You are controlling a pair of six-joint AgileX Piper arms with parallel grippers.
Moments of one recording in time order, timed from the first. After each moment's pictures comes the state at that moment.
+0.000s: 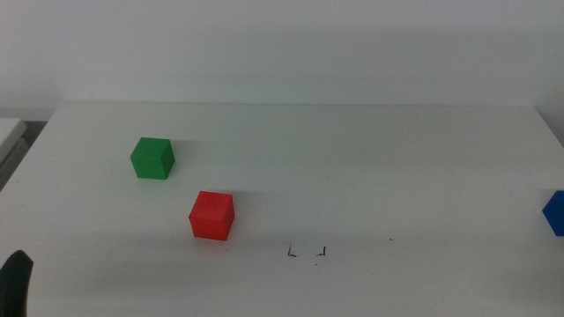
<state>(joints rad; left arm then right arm) -0.02 0.00 0.00 -0.01 0.14 -0.12 0.05 0.00 0.00 0.01 0.22 0.10</state>
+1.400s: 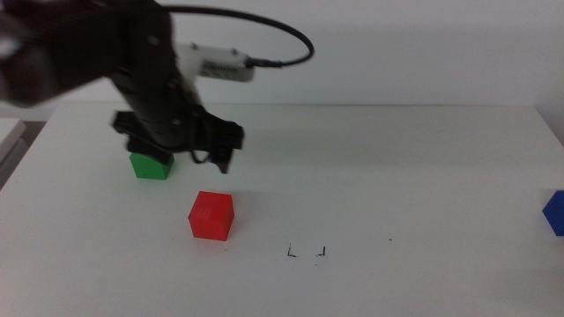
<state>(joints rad) -0.44 1.70 -1.41 0.07 1.03 -0.26 0.05 0.00 0.00 0.01 0.22 0.10</state>
